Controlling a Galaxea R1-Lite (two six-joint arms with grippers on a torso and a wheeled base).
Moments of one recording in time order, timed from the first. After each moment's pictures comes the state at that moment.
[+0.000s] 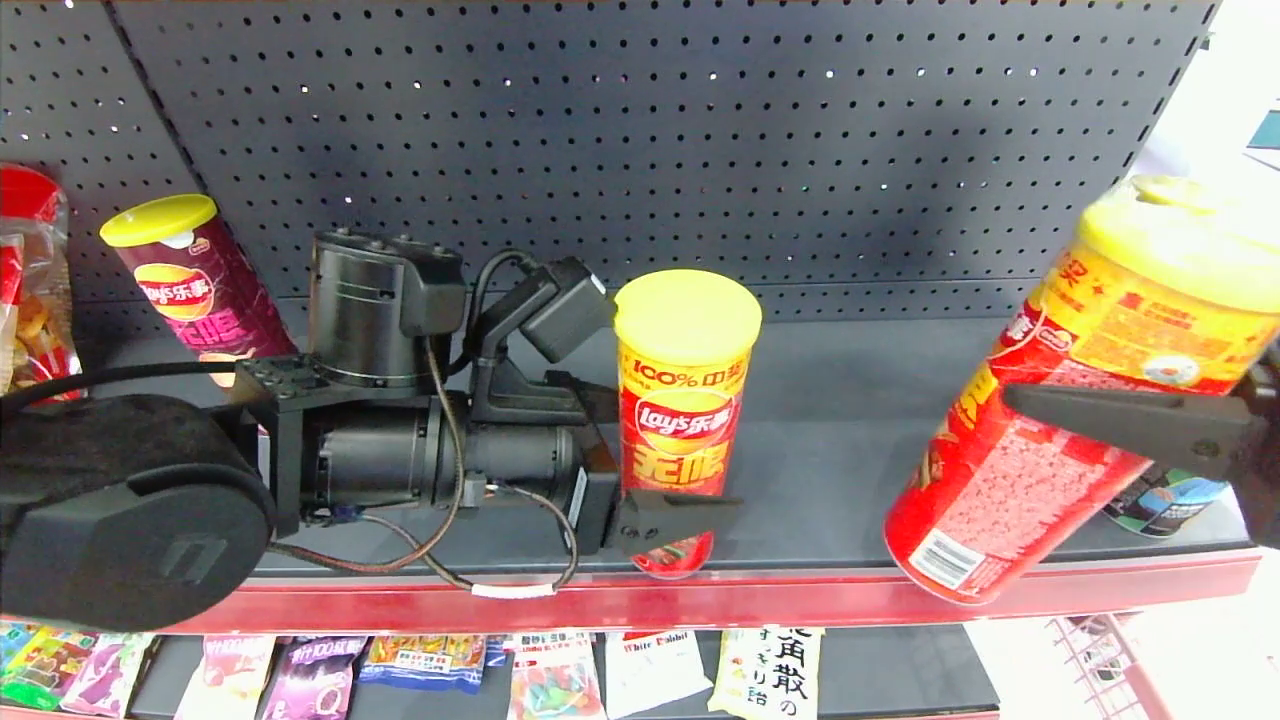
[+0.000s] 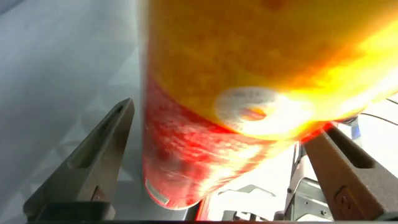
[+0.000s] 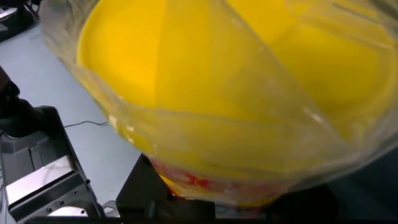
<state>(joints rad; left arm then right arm) -0.66 1.69 -0.93 -0.42 -0.58 0.08 0.39 1.15 -0.83 -0.12 0.52 -0.13</state>
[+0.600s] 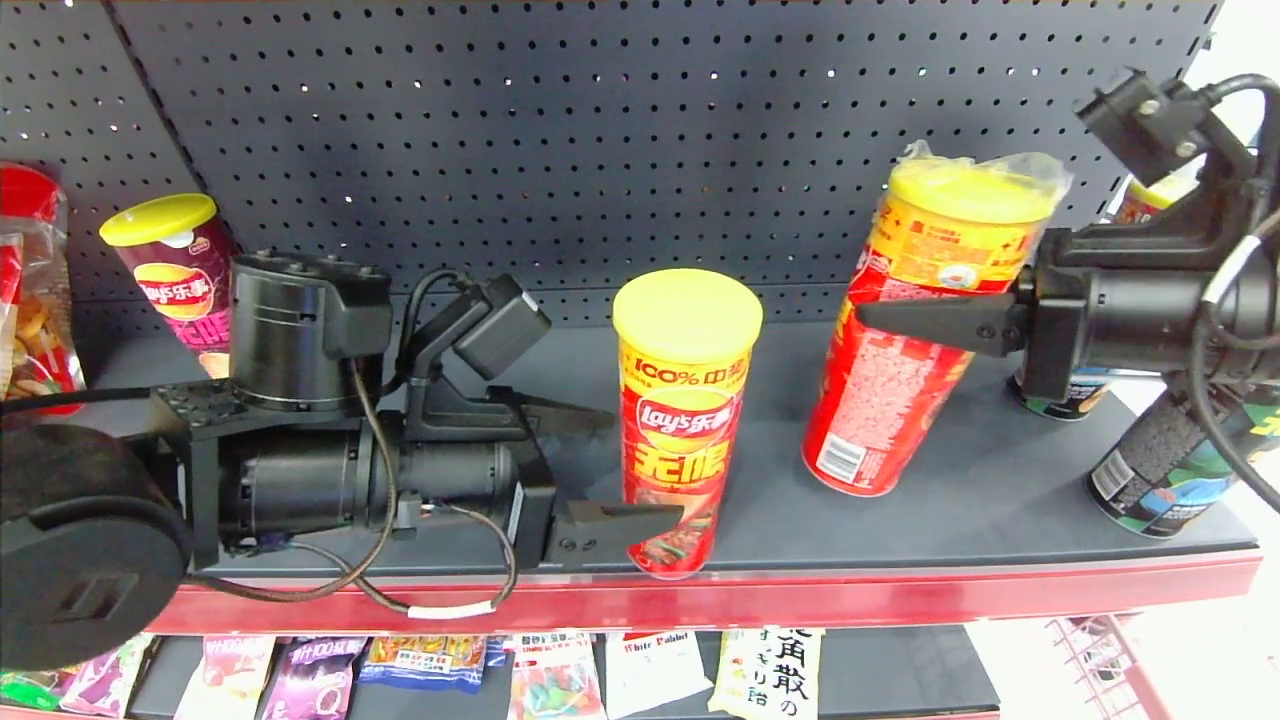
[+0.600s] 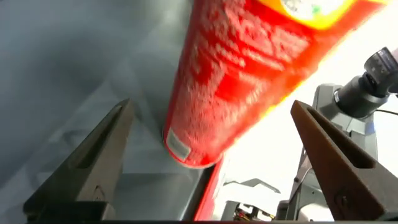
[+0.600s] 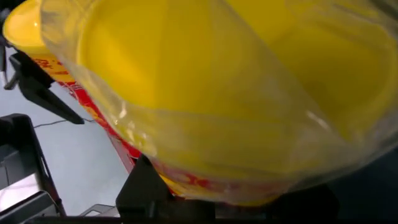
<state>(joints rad) -0.60 1.61 -0.82 -0.43 -0.56 0.08 0.40 1.45 -1.08 -0.12 0.52 -0.18</state>
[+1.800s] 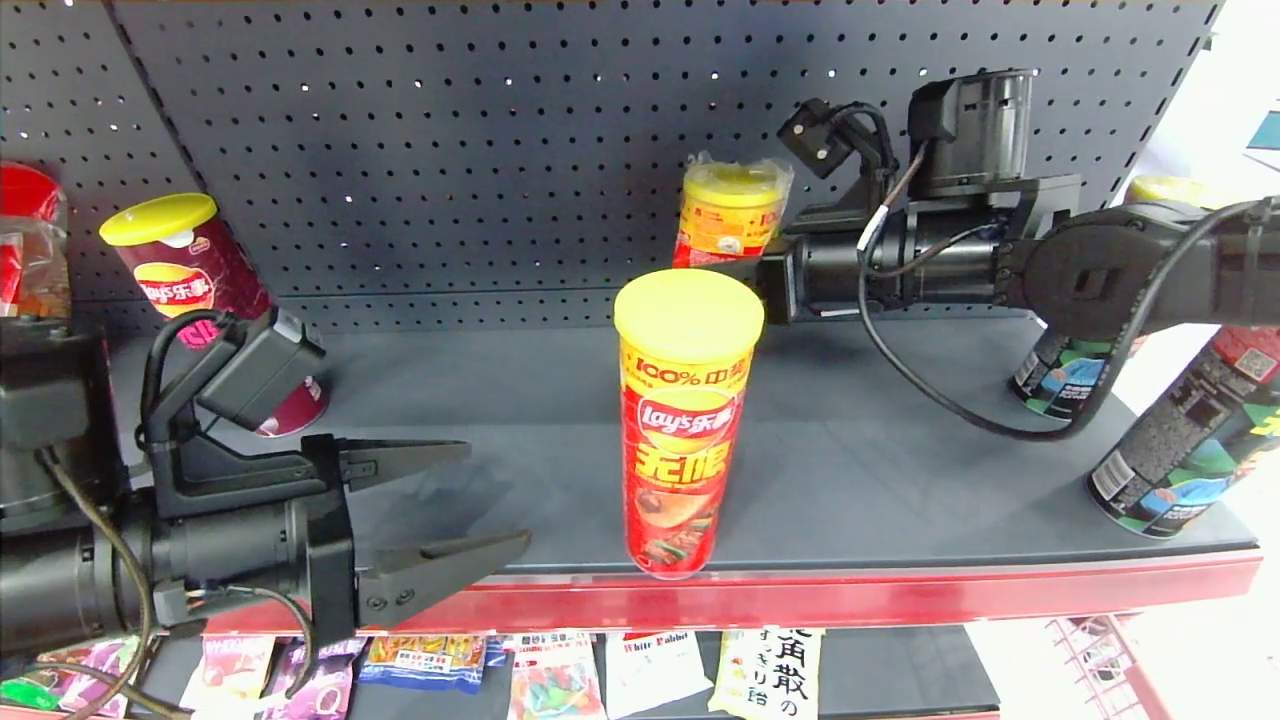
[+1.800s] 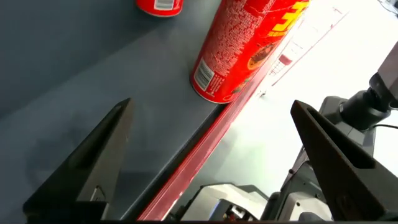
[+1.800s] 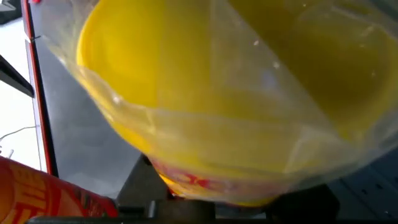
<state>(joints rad) -0.43 1.32 -0.55 -0.45 -0.56 -0.02 0.48 1.93 -1.54 -0.14 0.53 -0.20</state>
